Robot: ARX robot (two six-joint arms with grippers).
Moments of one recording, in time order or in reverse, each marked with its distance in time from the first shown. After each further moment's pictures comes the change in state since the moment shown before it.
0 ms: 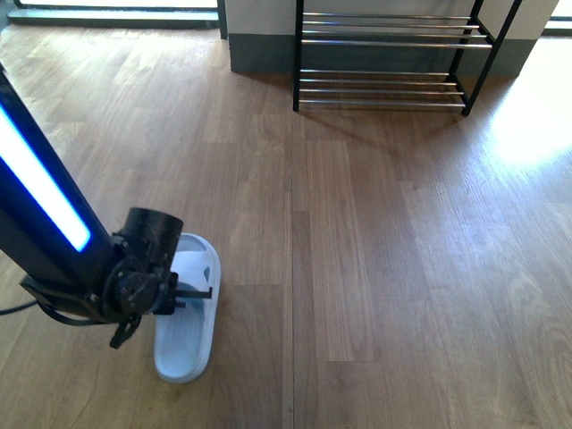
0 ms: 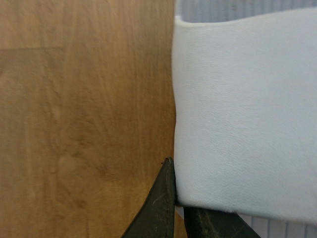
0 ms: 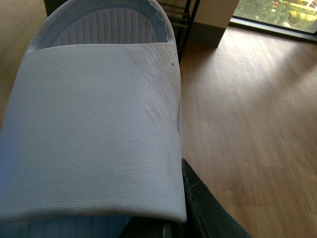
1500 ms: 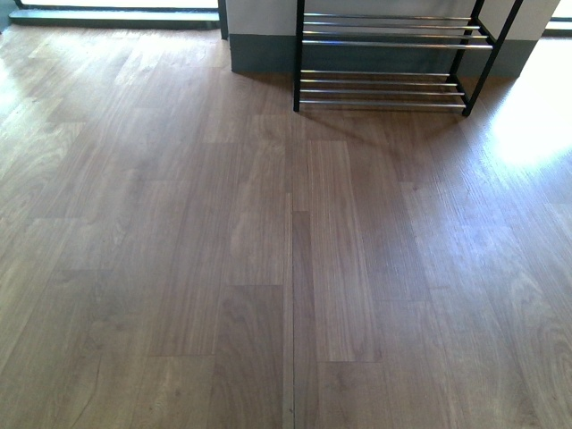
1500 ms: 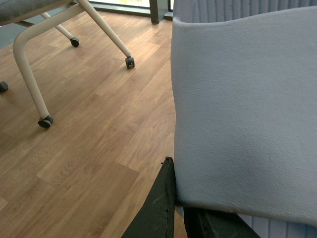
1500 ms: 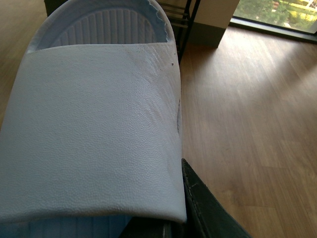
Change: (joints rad) left arm 0.087 -2.202 -1.033 -0.455 -0.257 0.017; right arm 0.000 0.000 0.000 0.000 0.000 0.000
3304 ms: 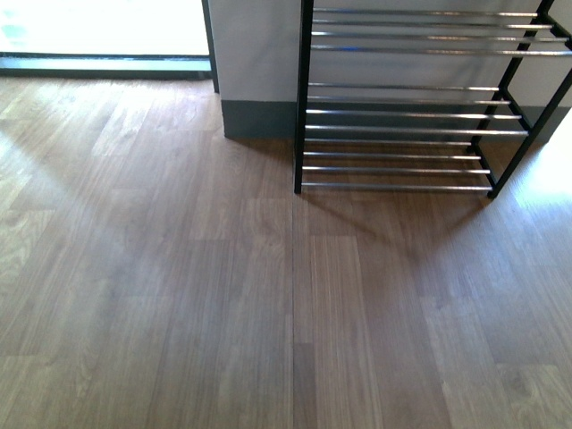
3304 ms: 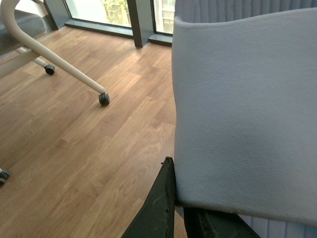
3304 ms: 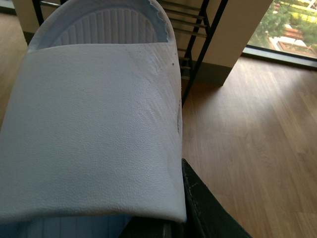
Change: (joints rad) left arm 0.000 0.000 -0.002 0.000 -0.002 -0.003; right arm 0.000 0.000 -0.002 -0.001 0.000 0.000
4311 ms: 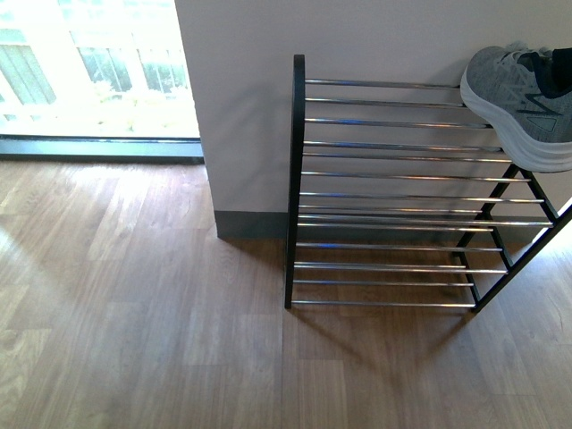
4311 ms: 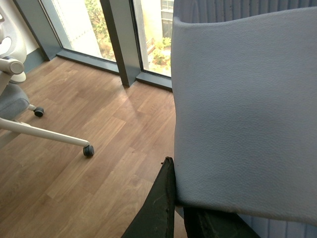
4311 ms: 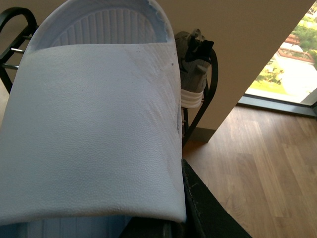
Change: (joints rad) left arm -0.002 0.000 0.000 0.000 -0.001 0.000; right arm 0.000 -0.001 0.002 0.000 -0.001 0.000
